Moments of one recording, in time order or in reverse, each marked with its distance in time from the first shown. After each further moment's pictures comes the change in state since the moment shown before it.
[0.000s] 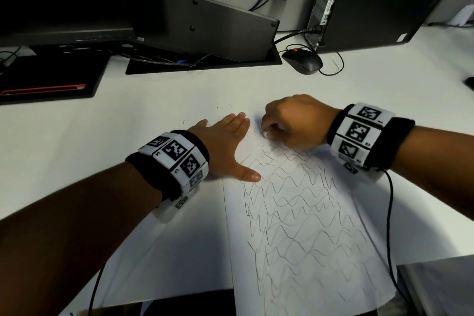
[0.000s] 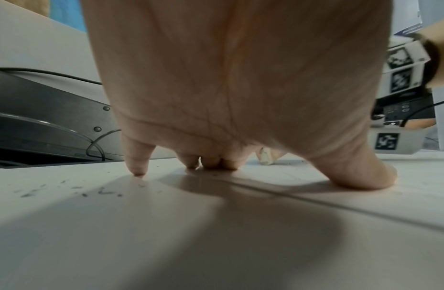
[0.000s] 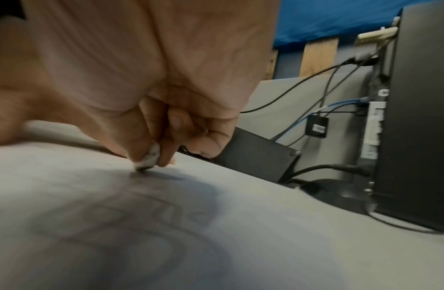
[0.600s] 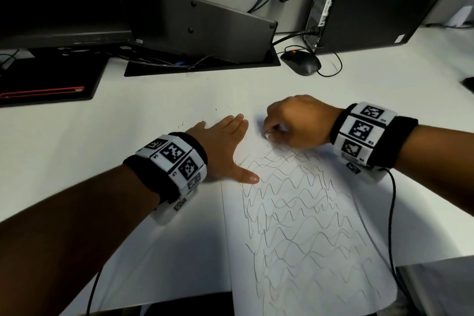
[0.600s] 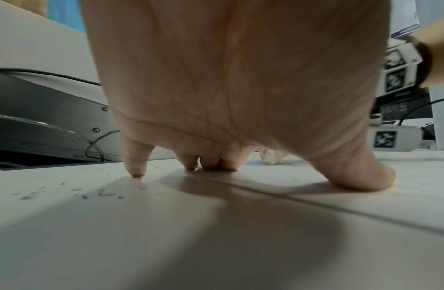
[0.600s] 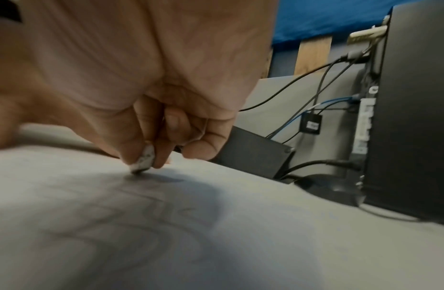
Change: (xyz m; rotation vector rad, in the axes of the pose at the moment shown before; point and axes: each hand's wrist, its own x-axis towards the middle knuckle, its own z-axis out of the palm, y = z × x) left_hand -0.003 0.001 -0.003 -0.001 -0.010 -0.009; right_hand -0.004 0.006 -0.001 0.028 -0.011 -0.009
